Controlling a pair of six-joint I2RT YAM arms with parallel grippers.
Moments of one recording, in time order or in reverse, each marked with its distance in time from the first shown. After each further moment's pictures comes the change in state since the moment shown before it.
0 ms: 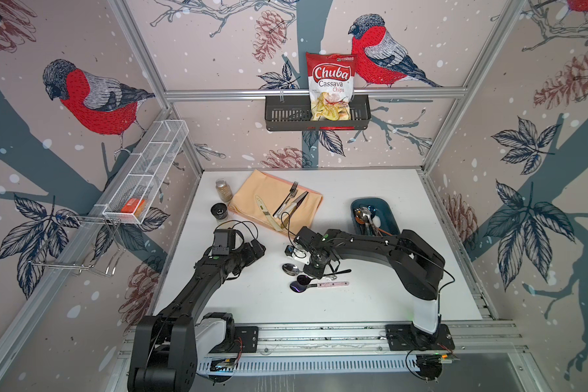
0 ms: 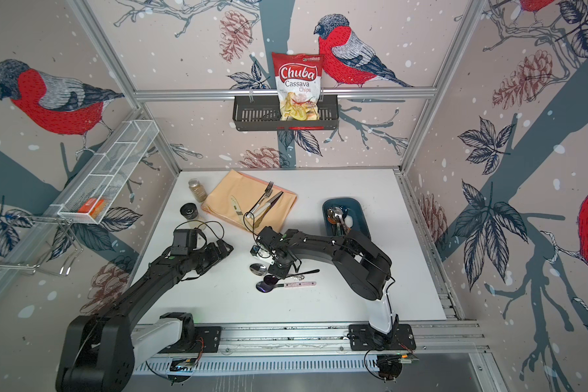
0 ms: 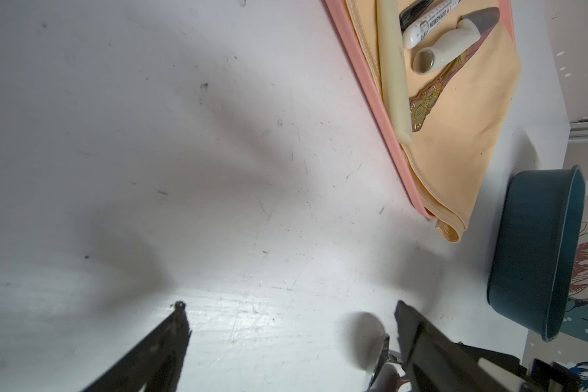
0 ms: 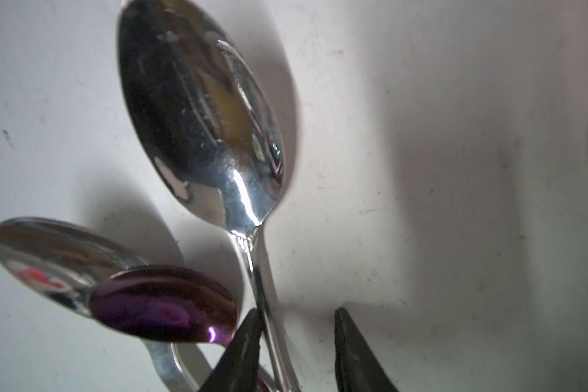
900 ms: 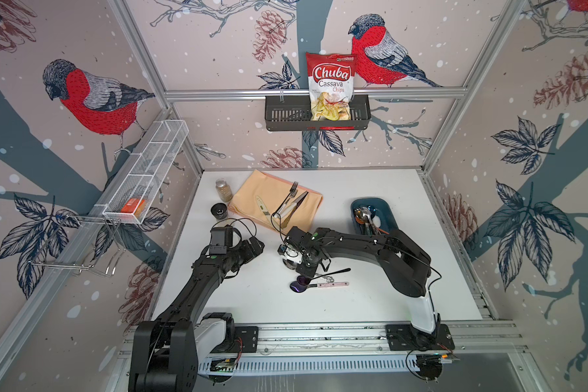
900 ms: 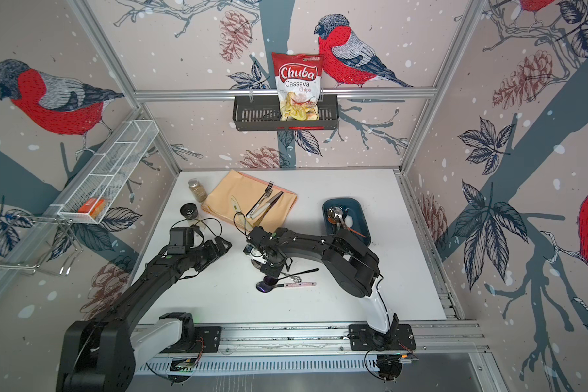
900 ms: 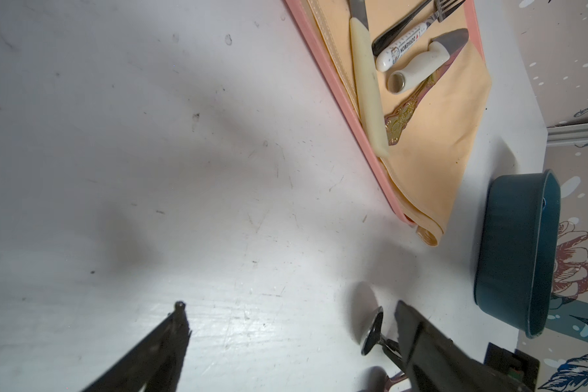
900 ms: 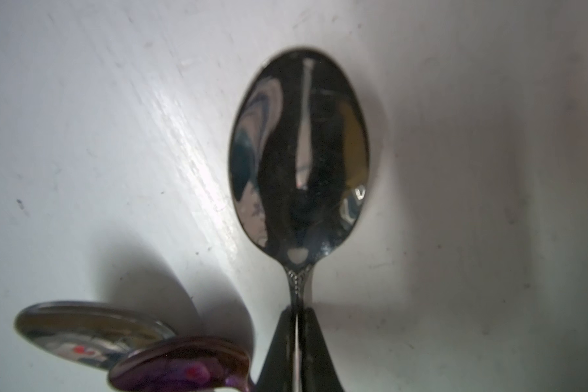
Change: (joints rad) left arm 0.024 -0.029 0.022 -0.008 0.010 0.021; right arm 0.032 0.108 0.130 -0.070 0.026 0.053
